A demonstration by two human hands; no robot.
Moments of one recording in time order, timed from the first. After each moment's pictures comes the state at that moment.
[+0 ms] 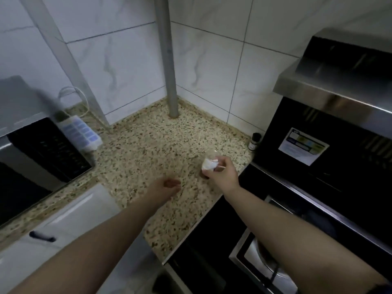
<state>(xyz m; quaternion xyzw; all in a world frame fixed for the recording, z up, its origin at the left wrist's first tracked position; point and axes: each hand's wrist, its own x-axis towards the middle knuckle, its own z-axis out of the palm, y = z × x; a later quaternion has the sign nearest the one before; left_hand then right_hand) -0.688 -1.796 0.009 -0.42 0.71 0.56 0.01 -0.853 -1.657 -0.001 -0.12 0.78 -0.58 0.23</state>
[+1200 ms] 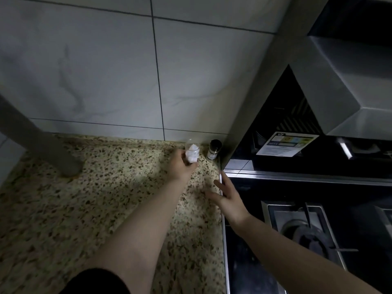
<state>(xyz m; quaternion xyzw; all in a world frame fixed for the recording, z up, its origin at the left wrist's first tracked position) -1.061 -1.838 -0.106 -0.15 0.84 0.53 0.05 -0.951 -1.686 -0.056 0.17 0.70 -0.67 0.19</state>
